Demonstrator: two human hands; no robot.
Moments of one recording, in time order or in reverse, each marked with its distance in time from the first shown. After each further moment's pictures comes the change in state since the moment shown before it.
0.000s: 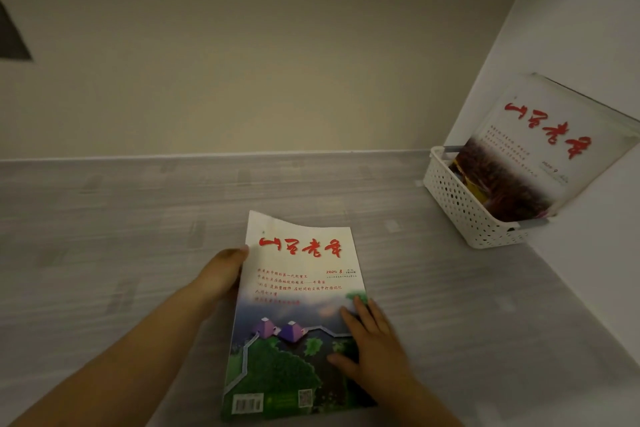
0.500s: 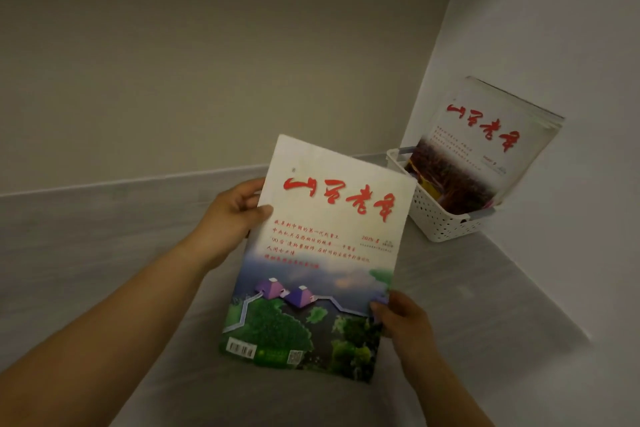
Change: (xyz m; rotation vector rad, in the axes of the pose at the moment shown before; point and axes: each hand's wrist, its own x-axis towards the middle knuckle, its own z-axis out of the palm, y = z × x) left_hand -0.021 0.093 0.031 -0.101 -0.255 0.625; right_hand -0.024 0.024 -0.064 1.203 0.524 0.357
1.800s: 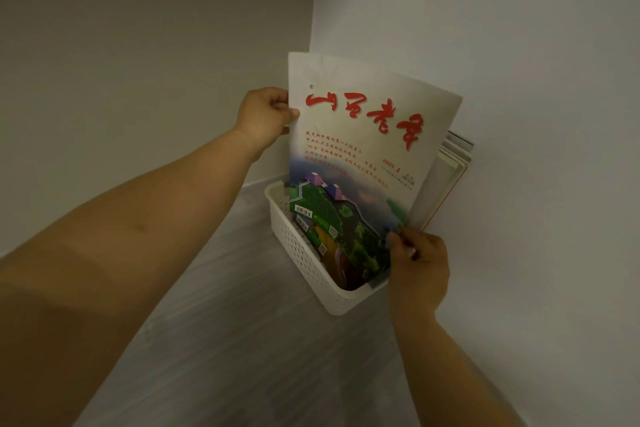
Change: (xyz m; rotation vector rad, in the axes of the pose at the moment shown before) left_hand 0.313 0.059 0.254 0.092 -0.084 0.149; right_hand 0.220 -0.070 -0.143 -0.191 0.782 -0.258
